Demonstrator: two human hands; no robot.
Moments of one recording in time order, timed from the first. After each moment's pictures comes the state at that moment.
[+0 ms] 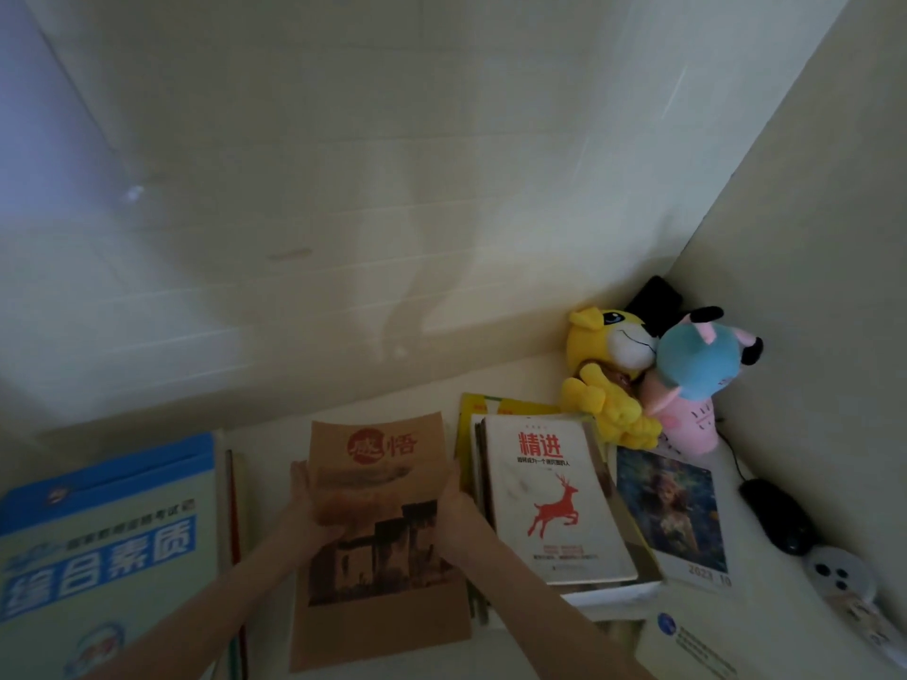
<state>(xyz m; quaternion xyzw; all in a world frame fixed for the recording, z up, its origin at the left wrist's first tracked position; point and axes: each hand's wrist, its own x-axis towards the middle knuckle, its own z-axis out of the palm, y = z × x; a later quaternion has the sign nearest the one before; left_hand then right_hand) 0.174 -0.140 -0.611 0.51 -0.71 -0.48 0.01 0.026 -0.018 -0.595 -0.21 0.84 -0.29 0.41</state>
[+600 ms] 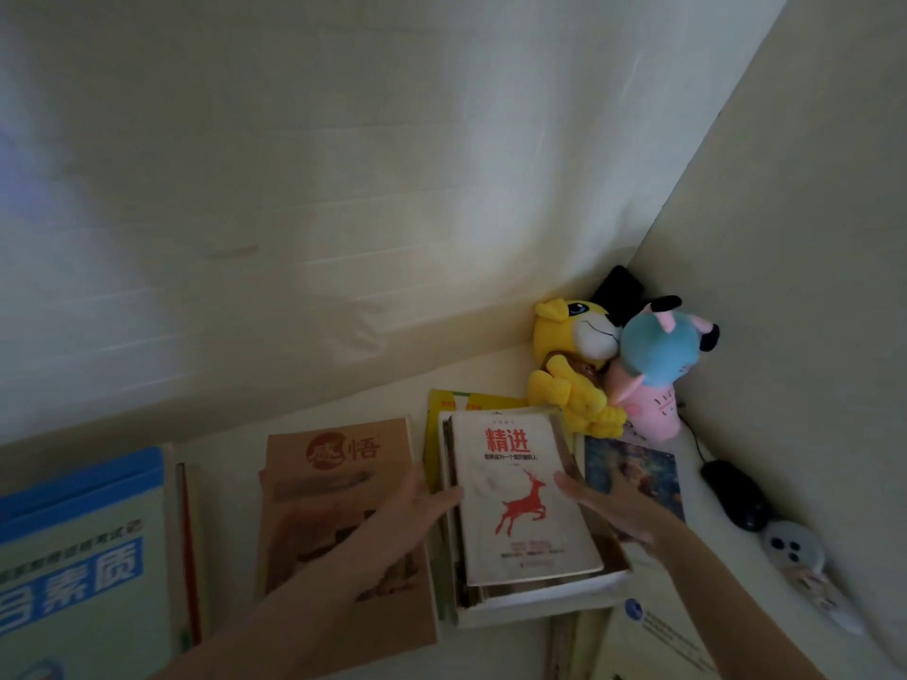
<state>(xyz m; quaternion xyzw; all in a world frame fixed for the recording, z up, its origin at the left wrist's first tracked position) 0.081 -0.057 -0.551 0.34 -0.62 -0.71 -0.06 -0.127 0.134 -0.567 -0.07 0.83 -0.34 0.43</state>
